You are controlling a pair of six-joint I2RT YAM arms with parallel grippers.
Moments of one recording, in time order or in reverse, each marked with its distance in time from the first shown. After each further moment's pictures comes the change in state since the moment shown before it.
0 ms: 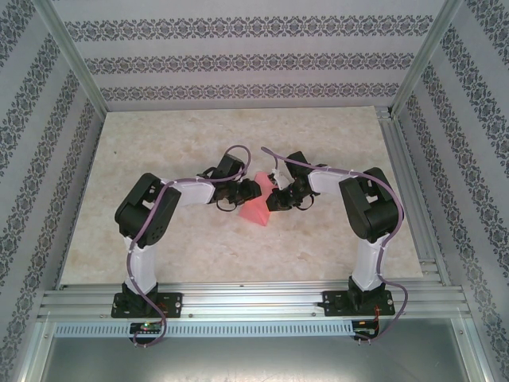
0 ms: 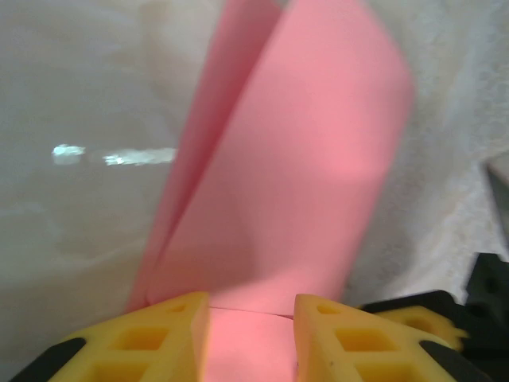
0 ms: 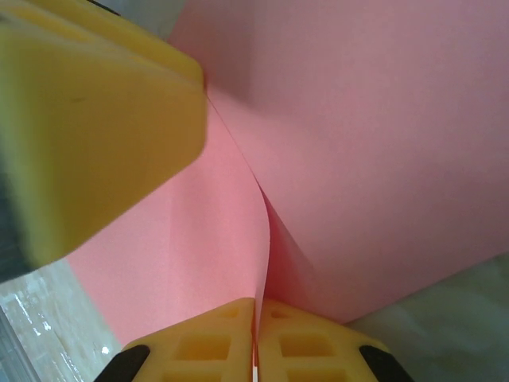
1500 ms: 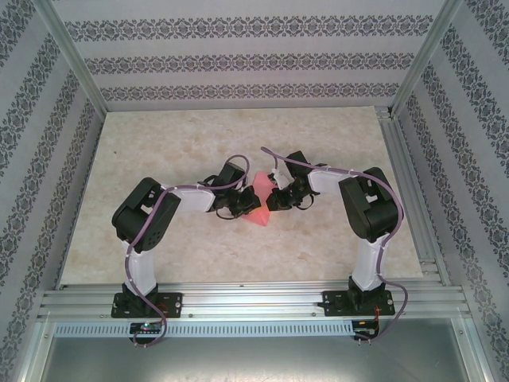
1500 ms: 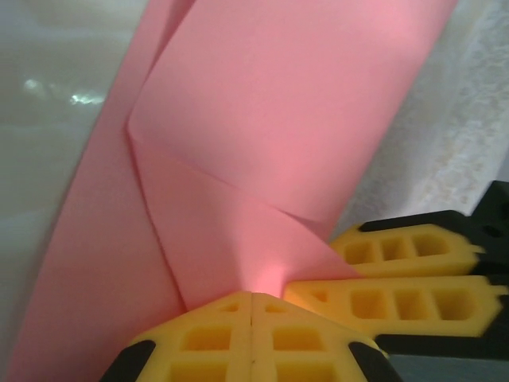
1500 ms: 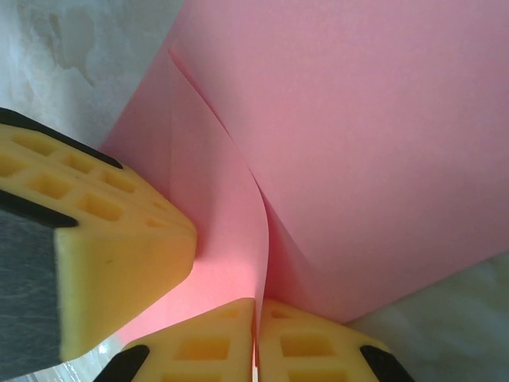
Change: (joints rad) left arm -0.052 -0.048 -0.092 0.013 0.063 -0.171; right arm 0.000 0.005 0.007 -0.006 0.003 -0.008
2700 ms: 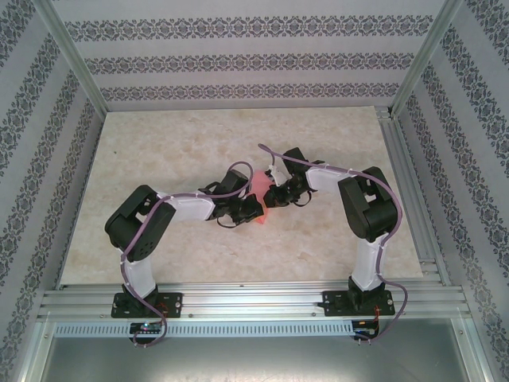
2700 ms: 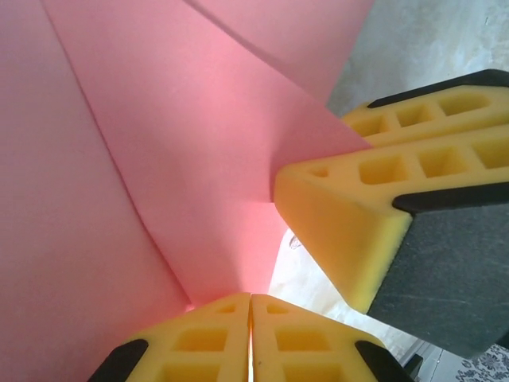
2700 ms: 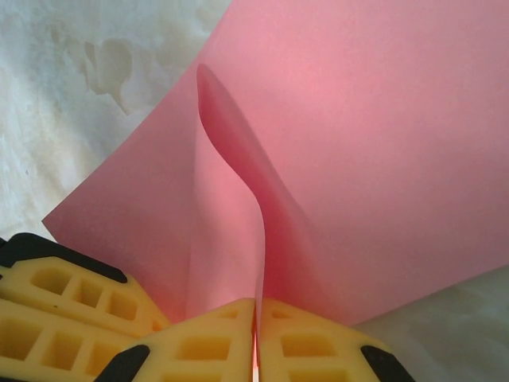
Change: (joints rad) left arm -0.068 -0.083 -0.075 0.017 -0.026 -0.008; right arm 0.013 0.009 0.049 -0.014 0.000 -0.003
